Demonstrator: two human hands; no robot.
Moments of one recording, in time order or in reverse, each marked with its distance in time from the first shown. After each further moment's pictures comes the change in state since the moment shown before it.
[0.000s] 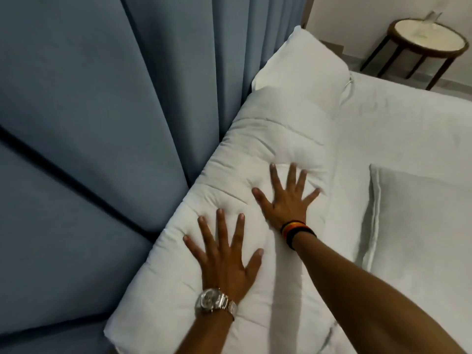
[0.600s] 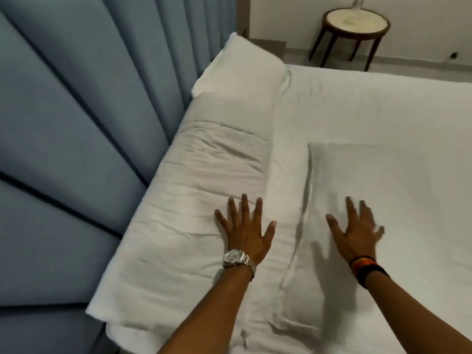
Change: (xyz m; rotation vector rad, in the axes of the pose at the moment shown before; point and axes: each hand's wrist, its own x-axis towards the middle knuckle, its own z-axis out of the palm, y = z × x) left_hand -0.026 0.169 -0.045 -0.058 -0.386 0.204; right_hand -0.195 0.267 -0.114 0.162 0.180 0.461
